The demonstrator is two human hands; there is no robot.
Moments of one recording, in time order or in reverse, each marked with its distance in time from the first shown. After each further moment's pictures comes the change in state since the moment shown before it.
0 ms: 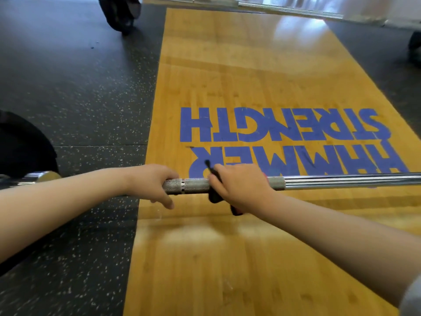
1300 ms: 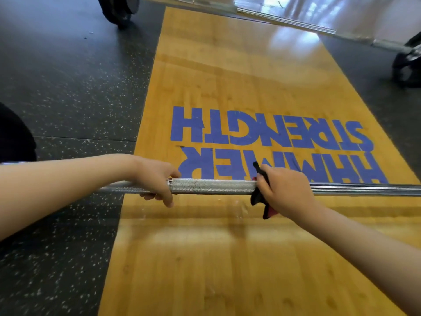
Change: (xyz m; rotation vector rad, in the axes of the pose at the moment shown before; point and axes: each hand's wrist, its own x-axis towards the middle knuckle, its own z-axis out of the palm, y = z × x) left_hand 0.026 0.021 -0.007 -0.150 -0.205 -0.043; right_hand -0.054 0.076 -0.015 -0.045 0.047 0.221
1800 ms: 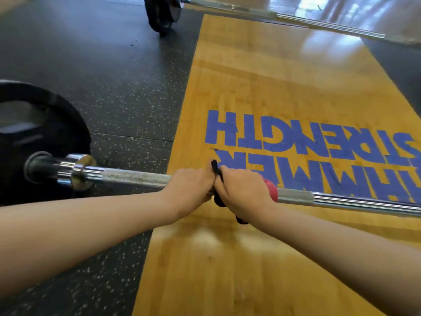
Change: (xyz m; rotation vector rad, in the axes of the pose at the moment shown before) left_hand -0.017 0.003 0.058 0.656 0.798 -0.037; right_hand 0.048 -0.142 0.012 0.117 -0.122 -0.159
